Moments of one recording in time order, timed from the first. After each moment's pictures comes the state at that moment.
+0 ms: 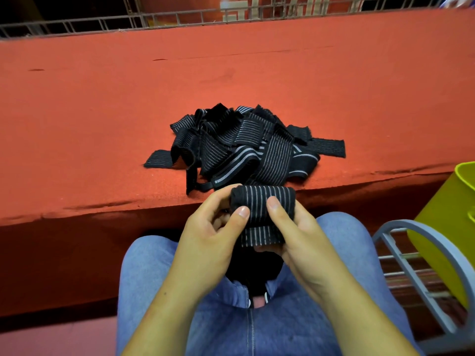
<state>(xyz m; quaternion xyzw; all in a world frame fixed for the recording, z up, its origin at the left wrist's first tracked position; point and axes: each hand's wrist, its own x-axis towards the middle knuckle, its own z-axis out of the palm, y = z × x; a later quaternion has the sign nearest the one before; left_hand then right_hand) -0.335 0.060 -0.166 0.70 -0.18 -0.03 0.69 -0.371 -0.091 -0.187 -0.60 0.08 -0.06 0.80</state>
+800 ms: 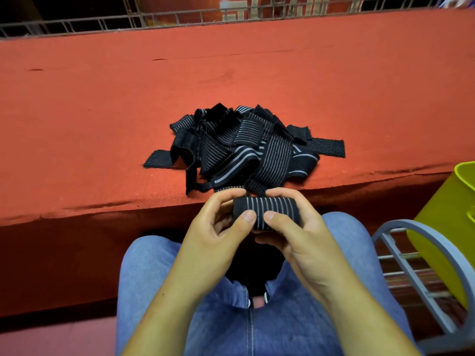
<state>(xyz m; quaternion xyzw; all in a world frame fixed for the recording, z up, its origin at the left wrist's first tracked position) -0.341 0.061 -0.163 0.69 -0.16 -0.08 0.70 -0.374 -0.098 -0.186 -0.58 0.06 -0.09 0.80</state>
